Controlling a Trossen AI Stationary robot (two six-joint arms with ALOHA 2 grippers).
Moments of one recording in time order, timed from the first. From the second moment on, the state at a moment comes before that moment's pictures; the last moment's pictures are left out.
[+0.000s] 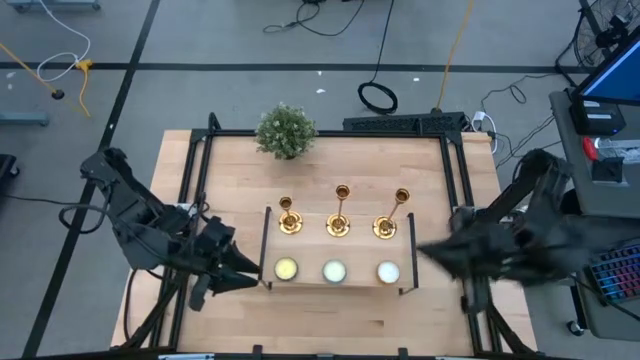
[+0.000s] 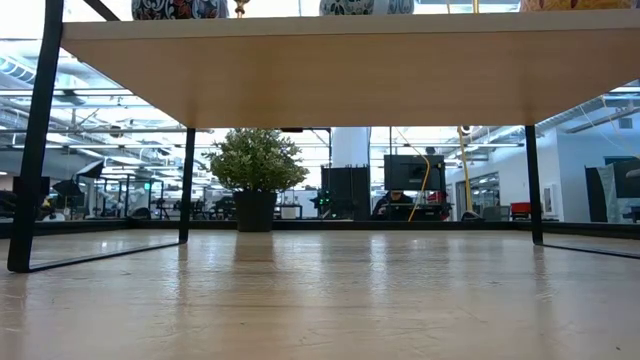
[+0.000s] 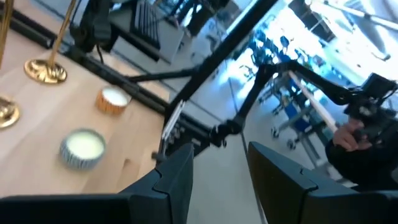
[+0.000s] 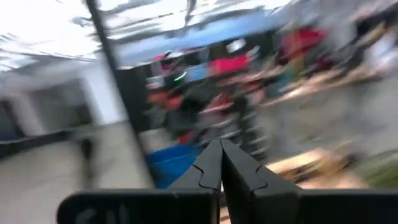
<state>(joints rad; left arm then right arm) -0.76 1.22 1.40 -0.38 -0.50 -0.85 0.98 1.21 1.40 0.09 1.11 0.09</state>
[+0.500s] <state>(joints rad) -0.74 1.37 1.40 -0.16 -0.66 -0.81 0.56 1.11 1.41 0.07 1.47 -0.54</state>
